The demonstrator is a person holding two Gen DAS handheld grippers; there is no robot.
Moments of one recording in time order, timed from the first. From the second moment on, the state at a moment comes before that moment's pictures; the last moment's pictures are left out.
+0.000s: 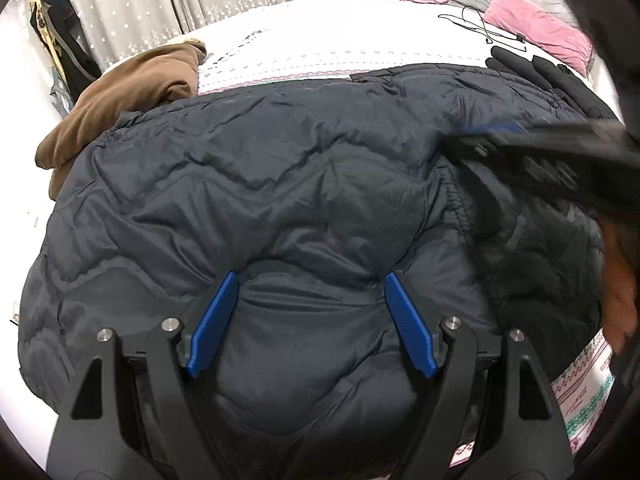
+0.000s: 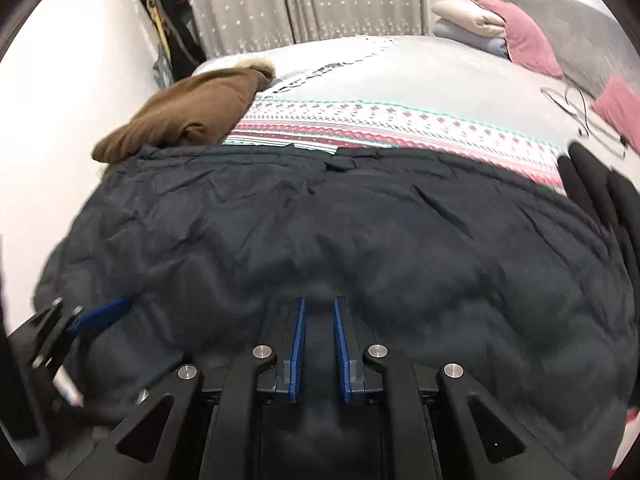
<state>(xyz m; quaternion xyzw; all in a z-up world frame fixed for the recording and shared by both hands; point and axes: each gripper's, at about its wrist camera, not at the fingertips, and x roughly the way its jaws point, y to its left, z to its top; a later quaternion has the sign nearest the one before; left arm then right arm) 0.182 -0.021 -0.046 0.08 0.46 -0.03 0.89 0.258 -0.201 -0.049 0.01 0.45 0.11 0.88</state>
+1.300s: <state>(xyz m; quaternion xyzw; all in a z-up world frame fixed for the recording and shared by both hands) 0.375 -0.087 -0.058 0.23 0.52 0.05 0.82 0.211 -0.271 -0.073 0.10 0.50 0.08 0.85</state>
